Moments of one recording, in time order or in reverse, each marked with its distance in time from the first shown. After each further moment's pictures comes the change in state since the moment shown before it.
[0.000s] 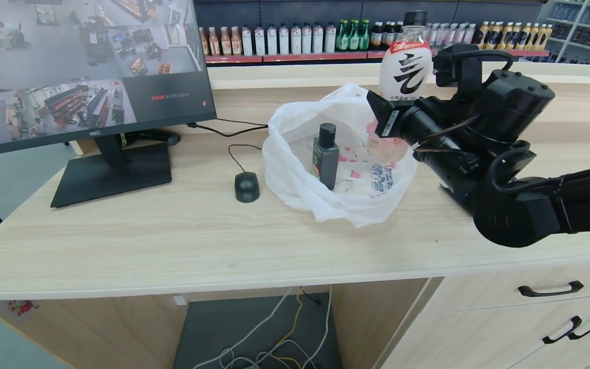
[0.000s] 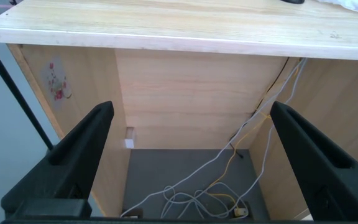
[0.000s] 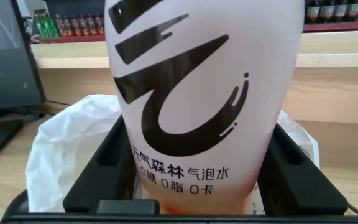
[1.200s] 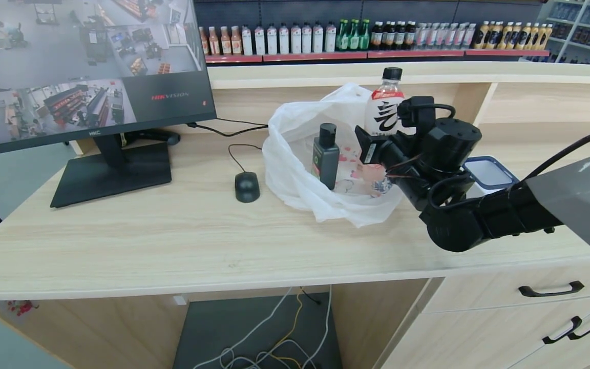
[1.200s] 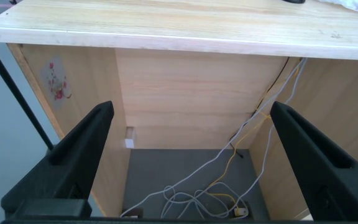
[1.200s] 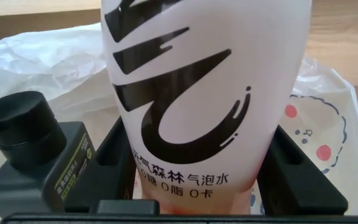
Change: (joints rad) left arm 0.000 0.000 0.000 0.000 0.000 0.000; right arm -0.049 0.224 -0.078 -0.083 0.000 0.014
